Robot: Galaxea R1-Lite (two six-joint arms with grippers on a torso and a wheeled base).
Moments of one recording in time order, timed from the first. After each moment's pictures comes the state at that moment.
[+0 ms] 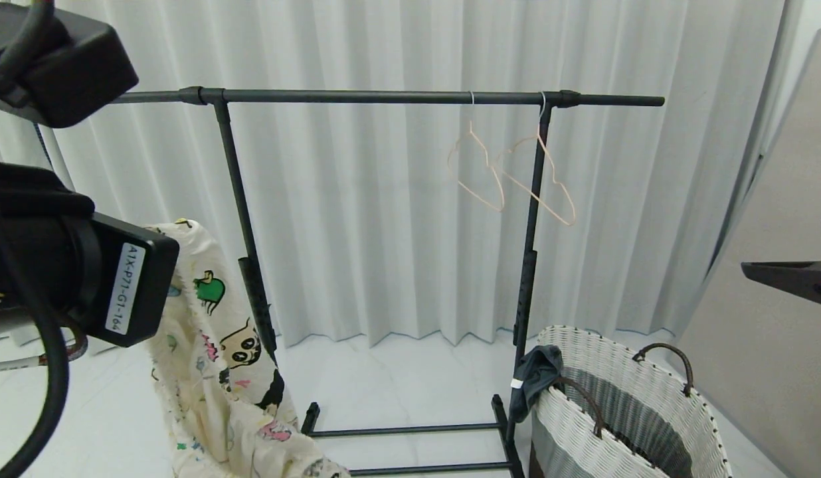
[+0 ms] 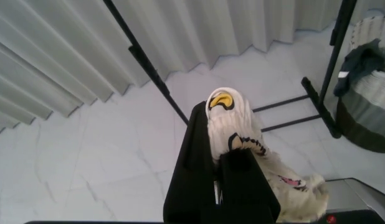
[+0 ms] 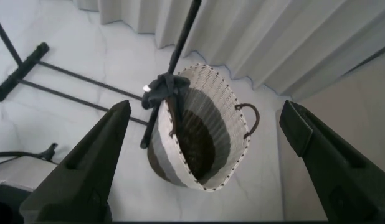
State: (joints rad) left arm -0.92 1.33 -1.46 0.85 0.78 -0.18; right arm 0.52 1.16 -1.24 0.55 -0.25 -0.13
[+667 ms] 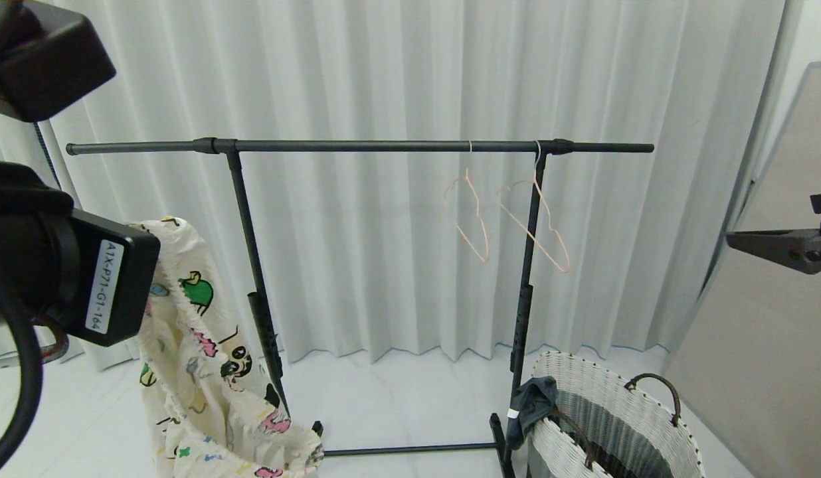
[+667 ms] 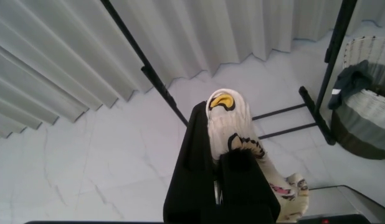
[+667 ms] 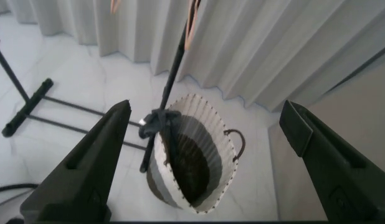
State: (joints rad) left arm -0.92 1.32 -1.45 0.85 0.78 -0.18; right arm 0.49 1.20 -1.24 0.44 -0.24 -0.12
